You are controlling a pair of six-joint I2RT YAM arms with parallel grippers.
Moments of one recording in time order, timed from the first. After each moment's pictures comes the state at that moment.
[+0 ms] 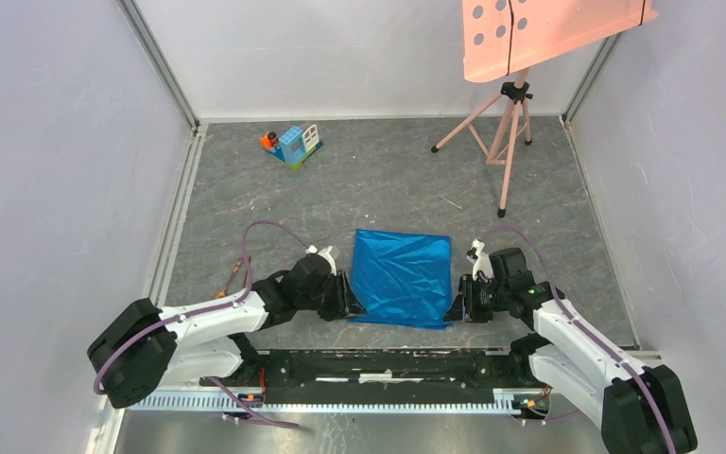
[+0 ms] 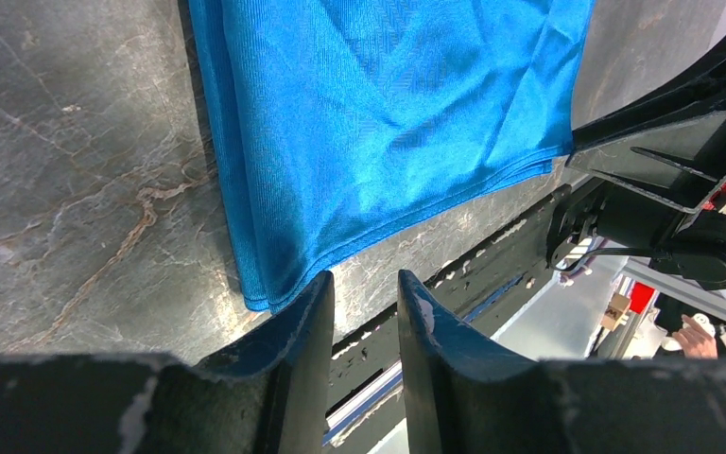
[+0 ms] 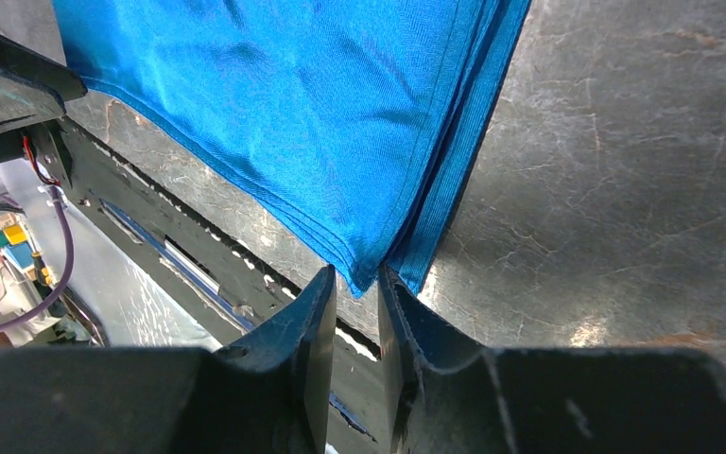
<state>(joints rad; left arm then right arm) -0.86 1.12 0.37 -0.03 0.21 -1.02 0.33 0.87 0.29 -0.47 -0.56 0.45</state>
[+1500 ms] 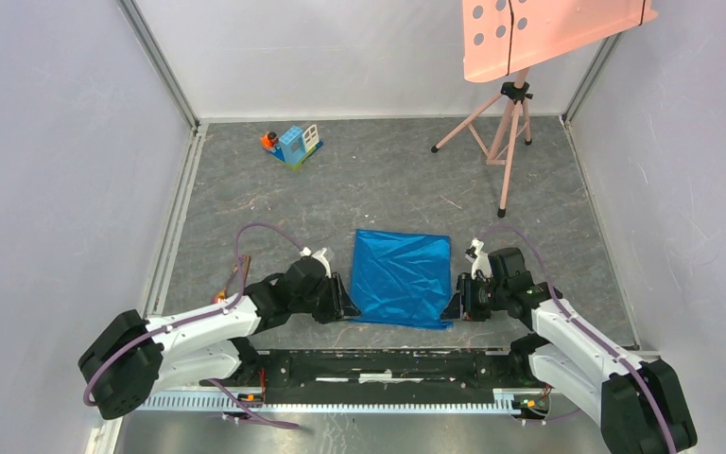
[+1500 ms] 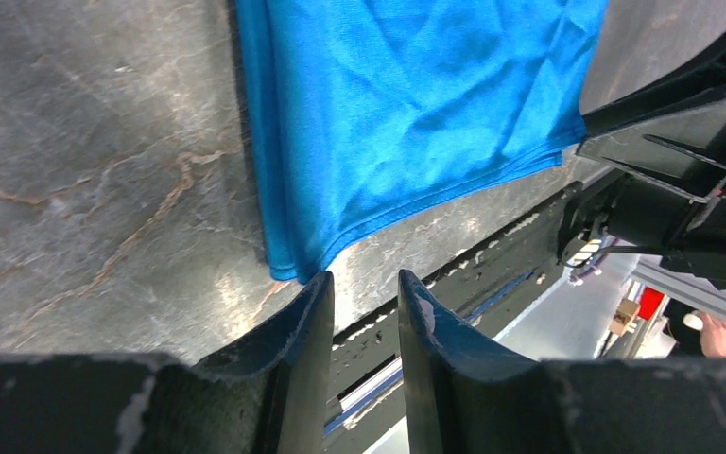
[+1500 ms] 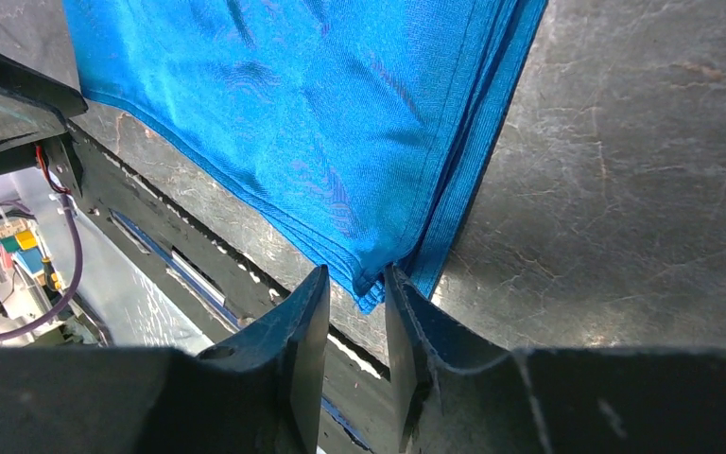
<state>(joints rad) -0.86 1.04 0.35 -0.10 0.20 -1.02 0.34 0.89 0.27 -0.40 -0.57 0.47</state>
